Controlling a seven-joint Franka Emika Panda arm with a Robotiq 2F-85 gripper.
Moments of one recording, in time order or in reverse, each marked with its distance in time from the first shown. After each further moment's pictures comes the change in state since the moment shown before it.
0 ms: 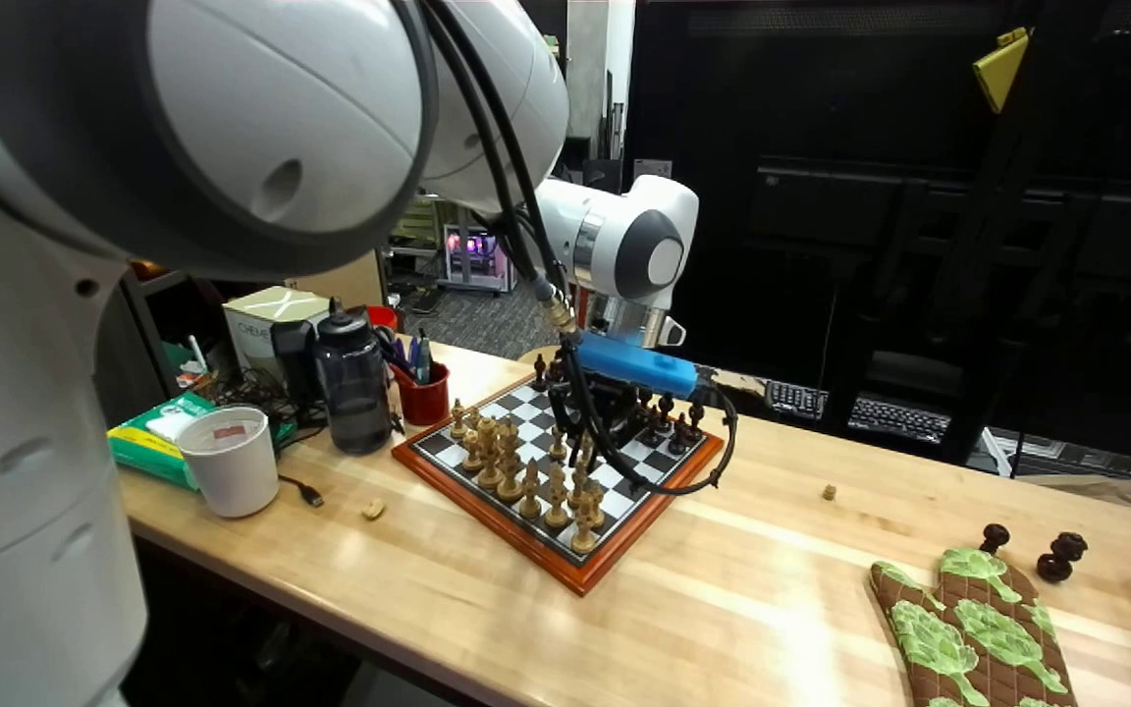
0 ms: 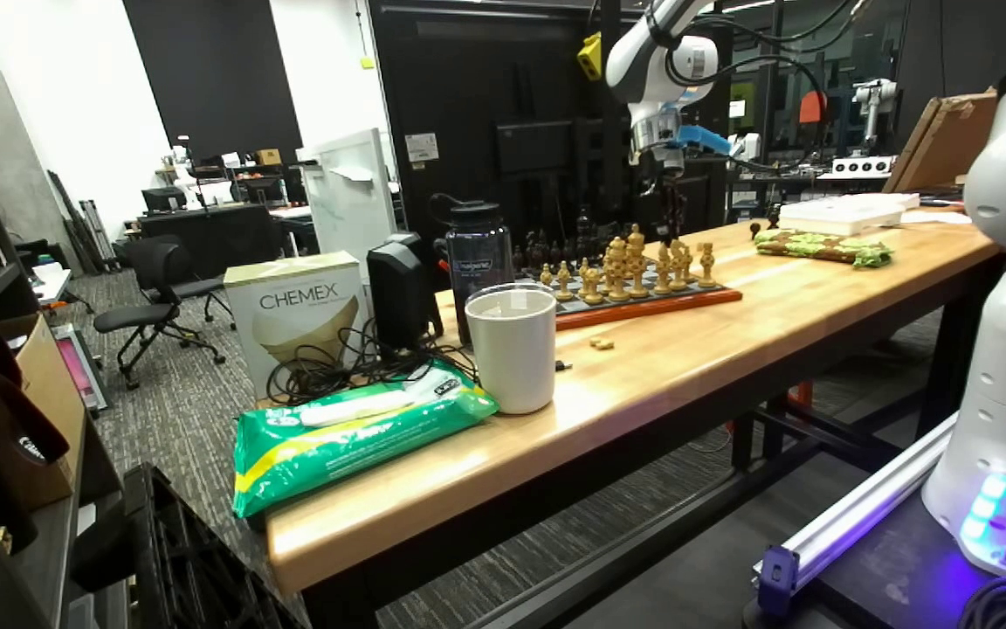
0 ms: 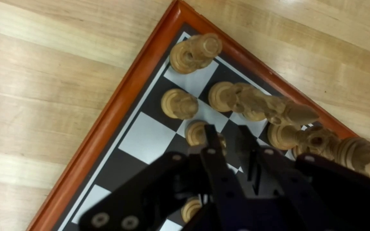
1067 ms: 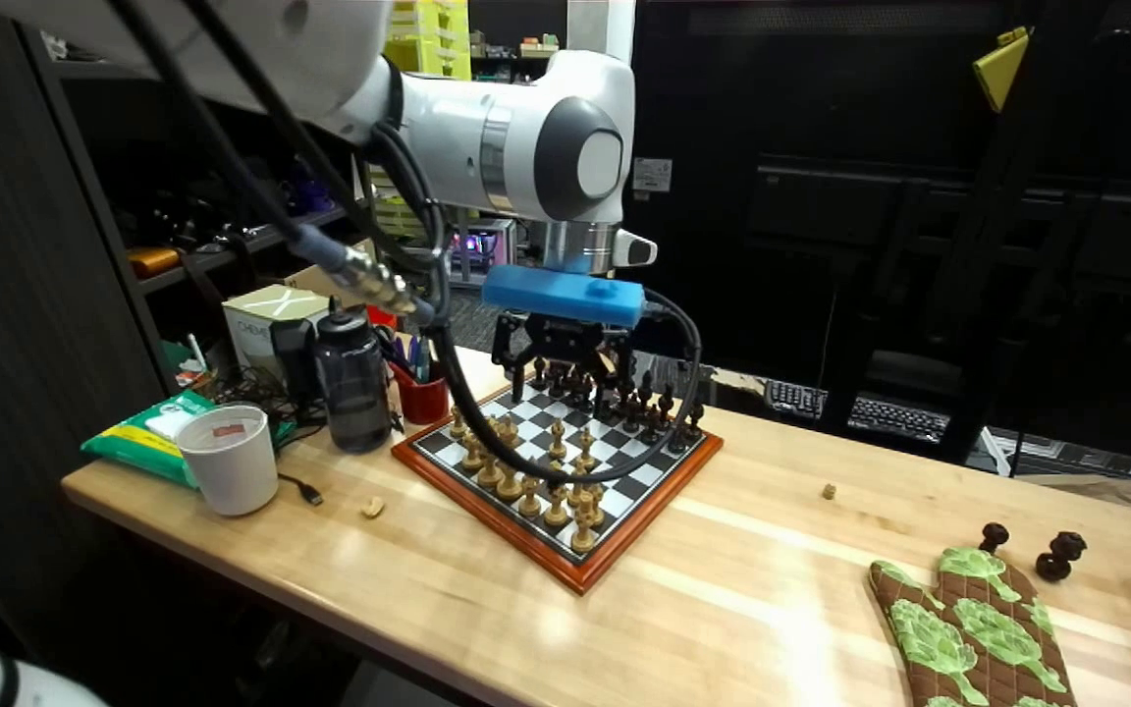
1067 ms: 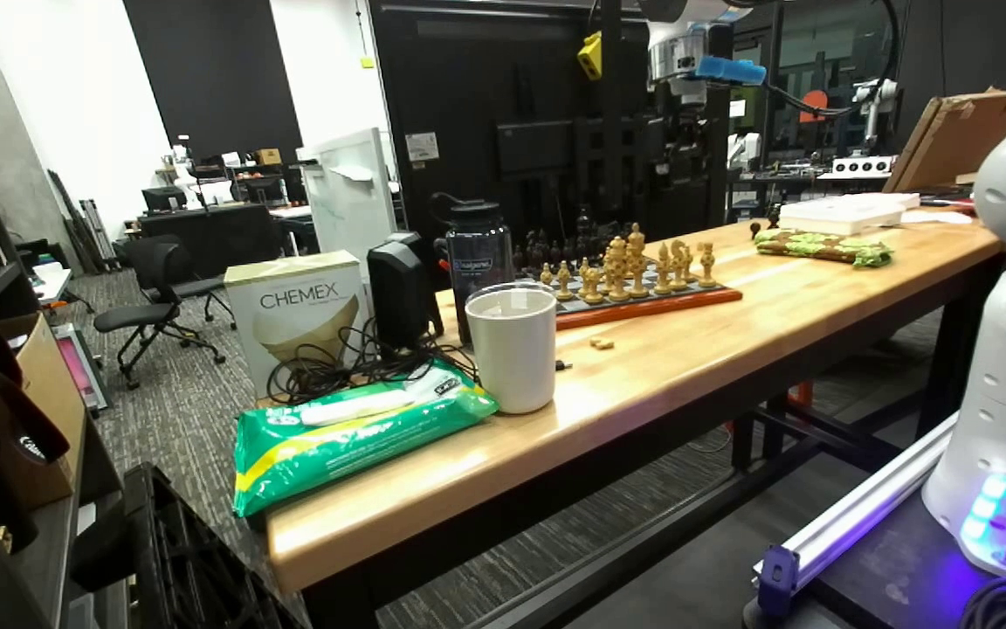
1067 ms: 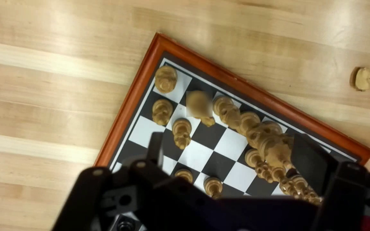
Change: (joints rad) arm 0.054 -0.390 0.018 -0.228 -0.096 0.059 0.229
